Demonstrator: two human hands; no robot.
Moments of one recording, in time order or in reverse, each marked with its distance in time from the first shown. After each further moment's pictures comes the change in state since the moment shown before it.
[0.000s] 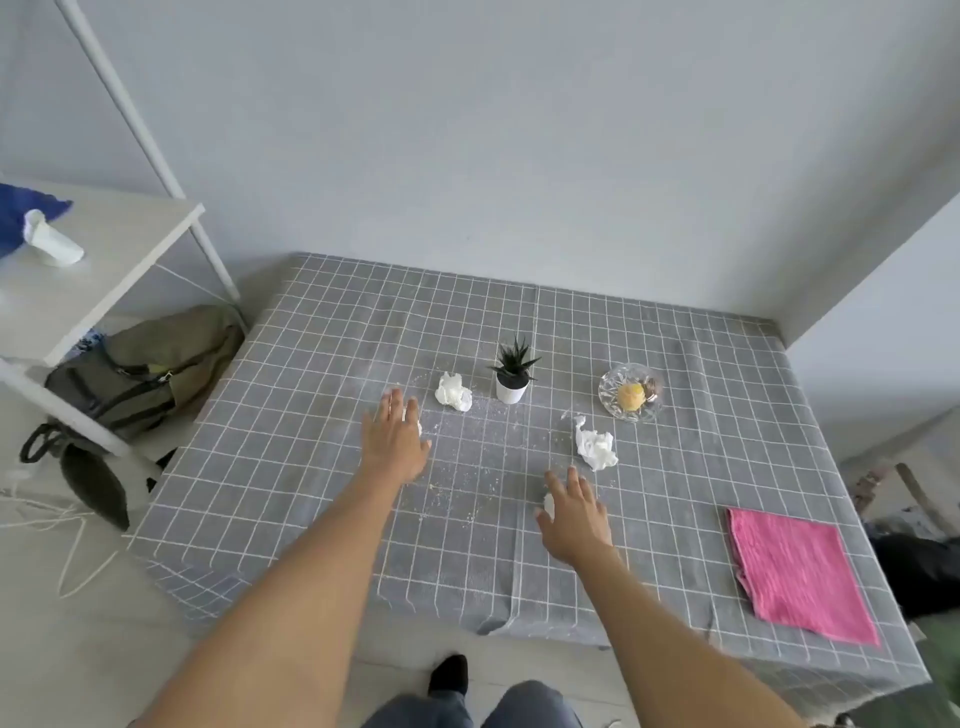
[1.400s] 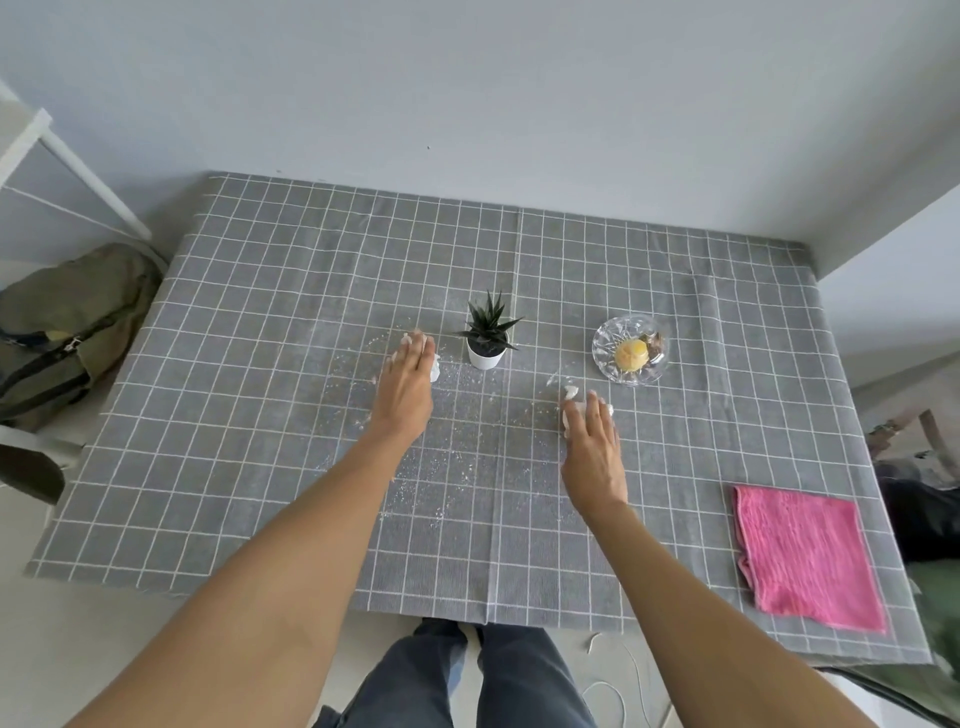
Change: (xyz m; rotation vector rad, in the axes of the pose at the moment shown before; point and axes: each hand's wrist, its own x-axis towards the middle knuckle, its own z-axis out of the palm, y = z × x) left_hand 0.089 0.050 0.044 -0.245 0.201 0.175; right_hand 0.072 0.040 -0.014 0.077 0.307 -0.030
